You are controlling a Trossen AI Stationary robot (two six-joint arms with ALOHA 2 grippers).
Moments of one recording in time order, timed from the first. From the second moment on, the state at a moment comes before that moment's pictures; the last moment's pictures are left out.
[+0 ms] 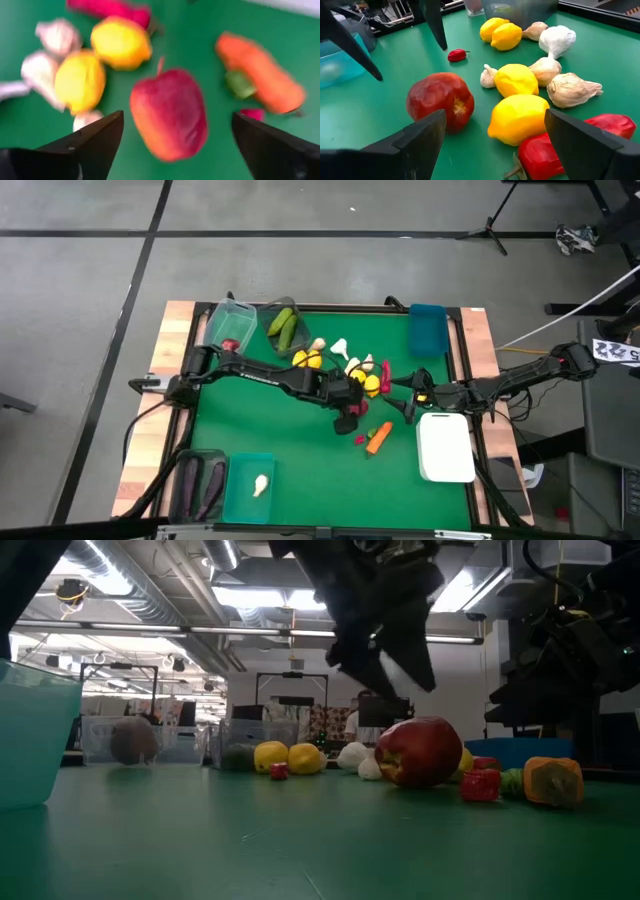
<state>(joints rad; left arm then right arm) -0.08 2.11 1.71 -0.60 -0.20 -0.33 0.24 0.75 0.05 0.32 0.48 0.41</state>
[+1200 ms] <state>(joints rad) -0.03 2.28 1.71 -0.49 -0.14 -0.39 0.24 0.75 0.05 0.31 0.48 0.41</state>
